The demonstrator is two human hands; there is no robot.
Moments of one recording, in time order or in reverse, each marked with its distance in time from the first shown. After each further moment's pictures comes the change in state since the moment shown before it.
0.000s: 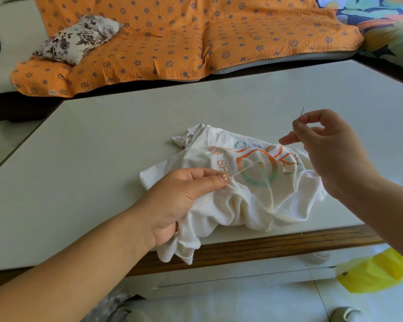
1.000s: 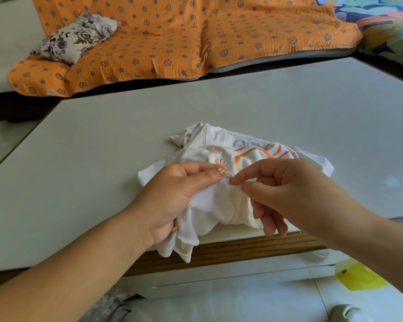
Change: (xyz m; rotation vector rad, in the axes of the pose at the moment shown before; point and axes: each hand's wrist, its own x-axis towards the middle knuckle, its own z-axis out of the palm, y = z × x) left_hand -0.002 0.003 0.001 -0.023 0.019 0.073; right_hand -0.072 -0.023 0.006 -0.103 -0.622 -0.018
